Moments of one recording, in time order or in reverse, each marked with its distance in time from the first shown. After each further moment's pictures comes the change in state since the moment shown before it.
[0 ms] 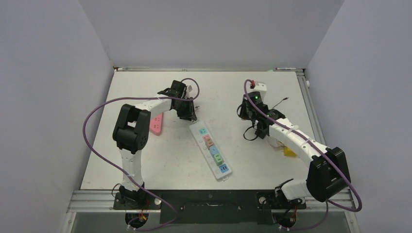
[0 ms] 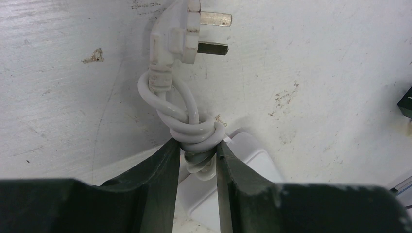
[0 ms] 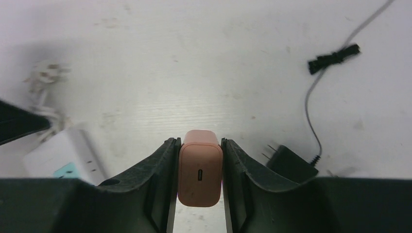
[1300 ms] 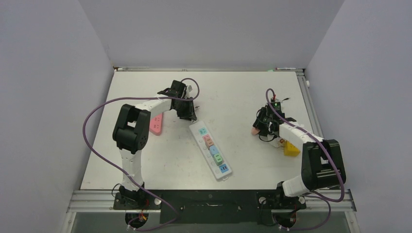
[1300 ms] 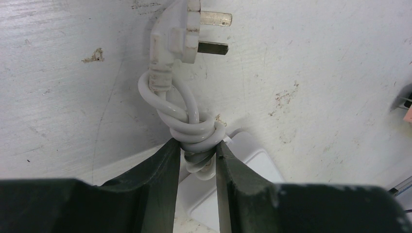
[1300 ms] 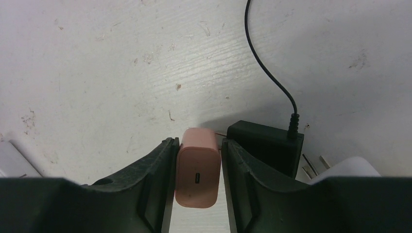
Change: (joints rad) left arm 0.000 -0.002 0.000 0.000 0.000 0.000; right arm -0.396 0.082 -0.263 0.109 -0.345 0.110
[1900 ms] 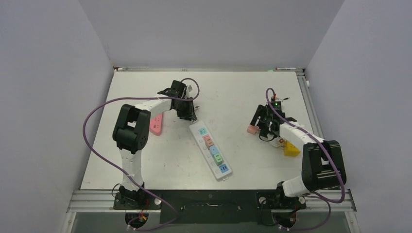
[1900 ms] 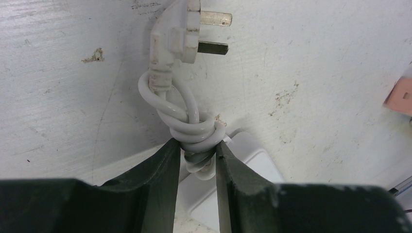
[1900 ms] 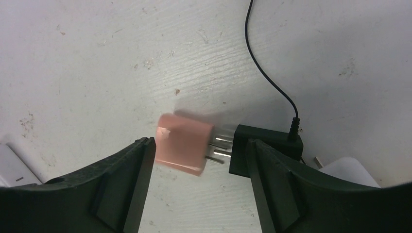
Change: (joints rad) left arm 0.000 0.000 0.000 0.000 0.000 0.000; right arm 0.000 -0.004 0.005 0.008 0.018 -0.015
